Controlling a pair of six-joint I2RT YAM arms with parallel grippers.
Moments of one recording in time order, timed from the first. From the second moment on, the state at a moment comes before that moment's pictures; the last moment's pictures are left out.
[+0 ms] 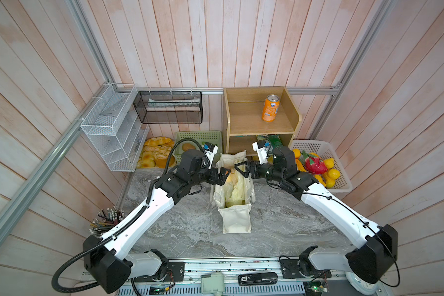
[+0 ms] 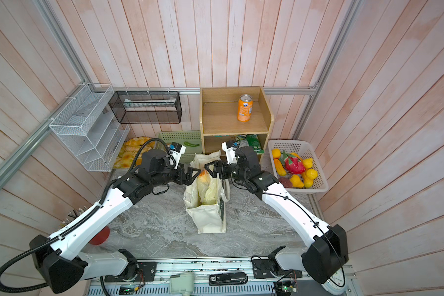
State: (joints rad) left arm -0.59 1.24 1.25 -0.45 0.12 -0.23; right arm 0.54 1.27 1.14 -0.26 -0.39 0.54
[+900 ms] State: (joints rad) left arm -0.09 1.23 0.41 0.45 -0.36 -0.12; right arm 0.15 1.17 0.38 0.36 0.33 0.27
